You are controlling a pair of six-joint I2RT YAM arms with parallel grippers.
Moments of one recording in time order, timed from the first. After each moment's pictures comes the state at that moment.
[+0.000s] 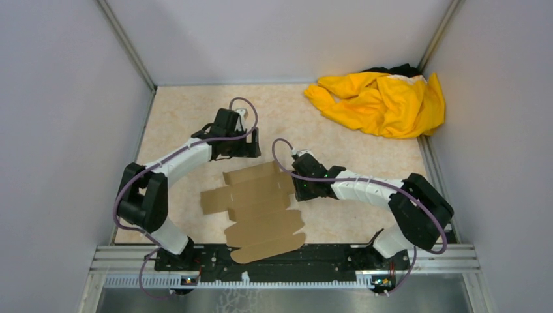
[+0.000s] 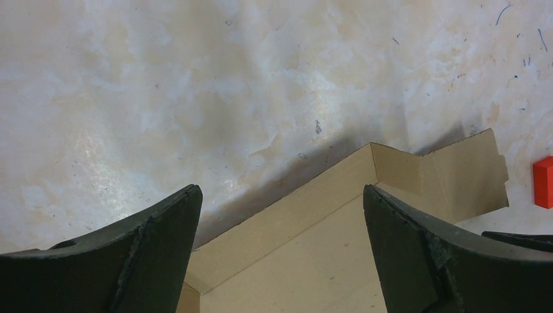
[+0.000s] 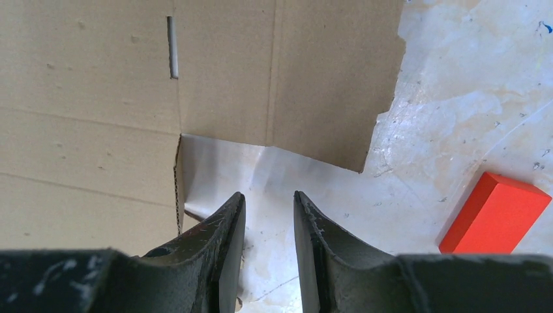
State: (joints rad) left arm -0.44 1.62 1.09 -0.33 0.07 -0.31; right arm 0.83 1.47 0.77 -0.33 0.08 0.49
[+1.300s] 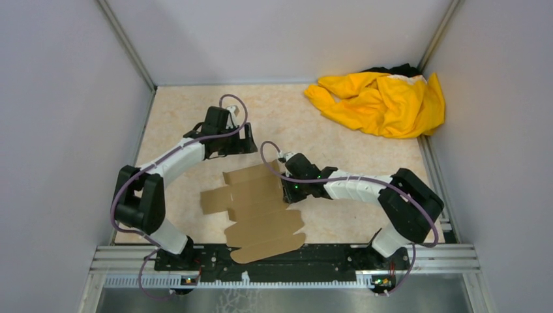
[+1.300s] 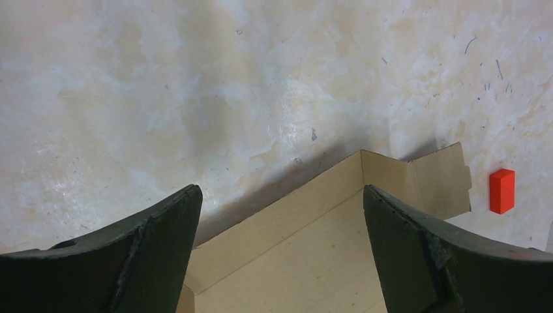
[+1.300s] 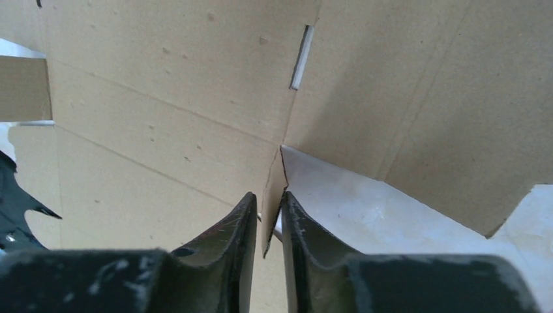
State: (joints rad) left arm -0.37 1.59 1.07 -0.30 0.15 -0.36; right arm 0.87 1.54 0.79 -0.20 -0.10 0.45
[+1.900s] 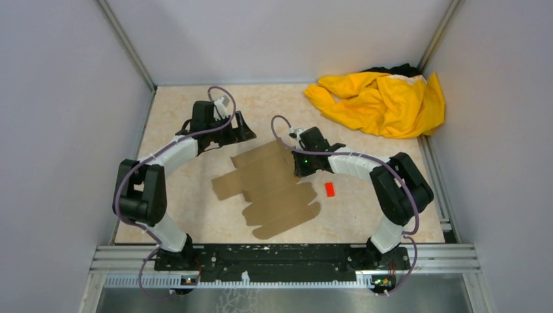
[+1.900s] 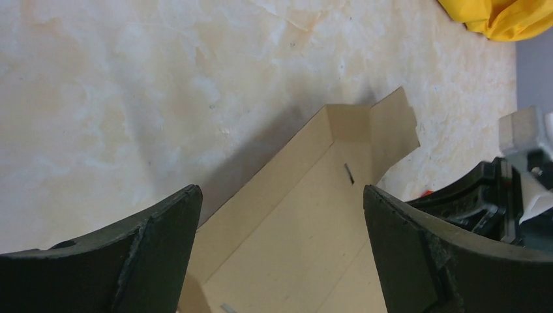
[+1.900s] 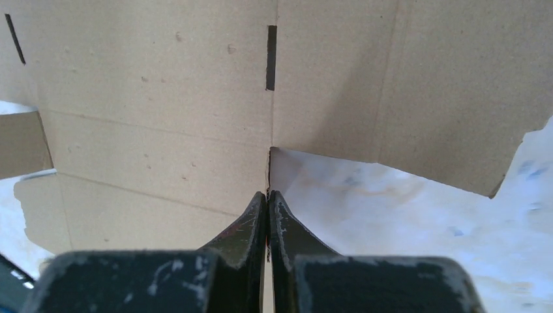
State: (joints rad) left arm -0.25 1.63 1.06 -0.08 0.39 -0.42; right arm 0.64 1.67 0.95 -0.21 -0.18 0.26
